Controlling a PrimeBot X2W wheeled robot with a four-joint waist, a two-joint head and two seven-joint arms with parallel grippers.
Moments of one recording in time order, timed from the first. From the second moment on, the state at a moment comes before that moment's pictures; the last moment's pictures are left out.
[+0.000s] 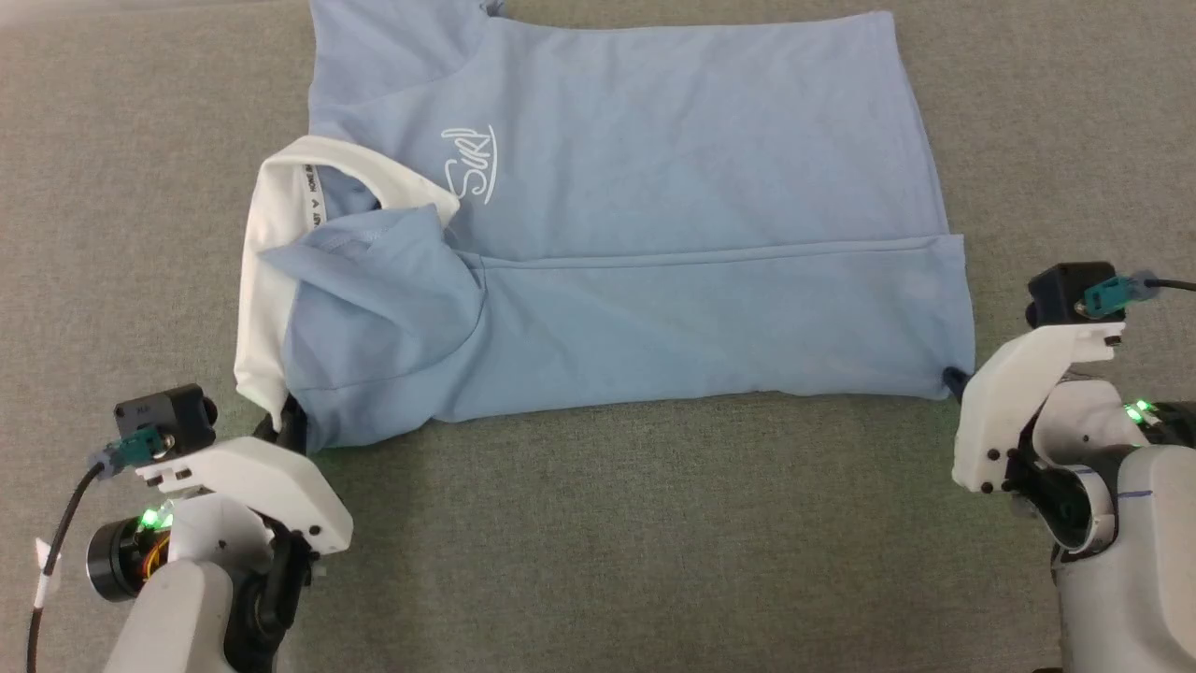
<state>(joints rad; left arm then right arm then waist) -0.18 0.29 -0.10 0.11 -0.54 0.22 0.25 -0.34 -0.05 -0.14 0.15 0.15 0.13 0.81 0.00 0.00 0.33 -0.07</state>
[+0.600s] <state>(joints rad) 0.00 0.31 -0.09 0.00 -0.44 0.30 0.10 -0.13 -0.05 -0.19 -0.05 0.22 0.13 0.54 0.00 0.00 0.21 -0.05</state>
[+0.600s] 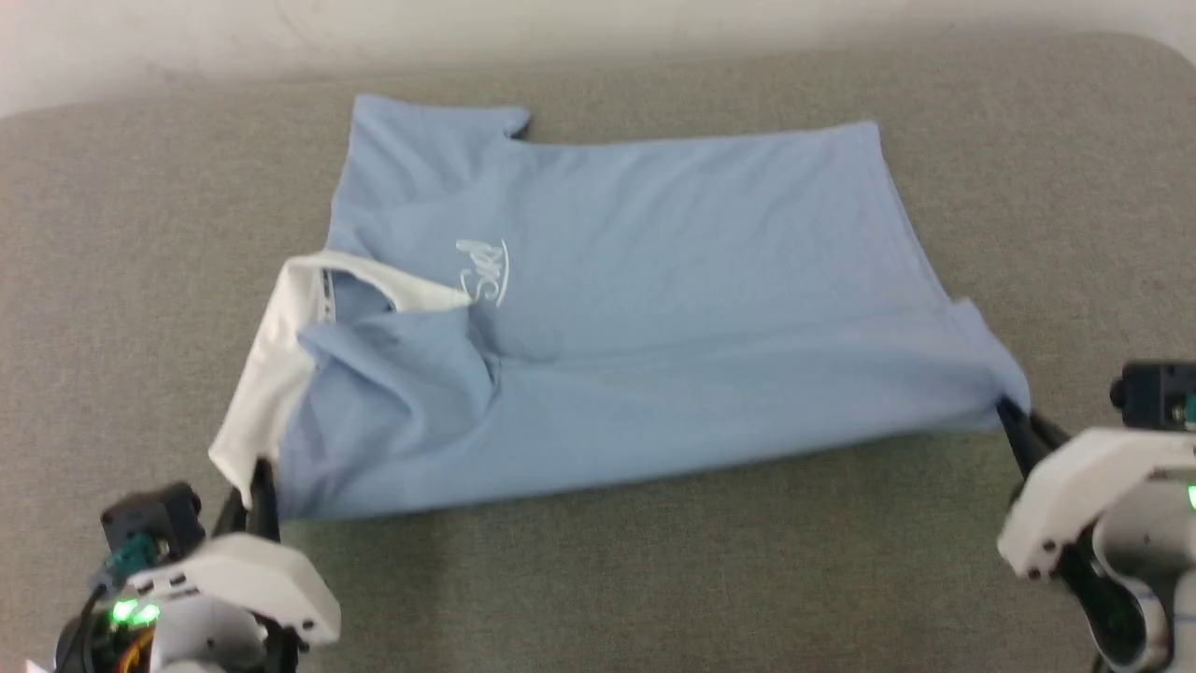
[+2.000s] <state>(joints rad) -0.08 0.38 -0.13 0.02 -0.38 0.18 -0.14 -0.03 -0.07 -0.02 0.00 0.20 0.13 -0.08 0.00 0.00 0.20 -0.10</state>
